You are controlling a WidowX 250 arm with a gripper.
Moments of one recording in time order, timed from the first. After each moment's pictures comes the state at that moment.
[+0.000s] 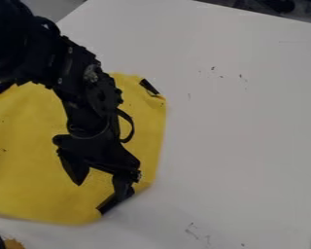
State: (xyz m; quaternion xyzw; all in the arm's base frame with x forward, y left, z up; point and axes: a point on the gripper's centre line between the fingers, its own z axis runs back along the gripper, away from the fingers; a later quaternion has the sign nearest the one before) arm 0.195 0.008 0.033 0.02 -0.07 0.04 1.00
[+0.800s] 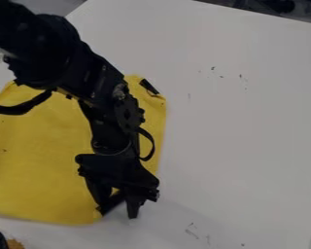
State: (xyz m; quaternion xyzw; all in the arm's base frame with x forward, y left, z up) arm 0.195 -0.013 0.006 -0.01 -0.03 0.03 1.00
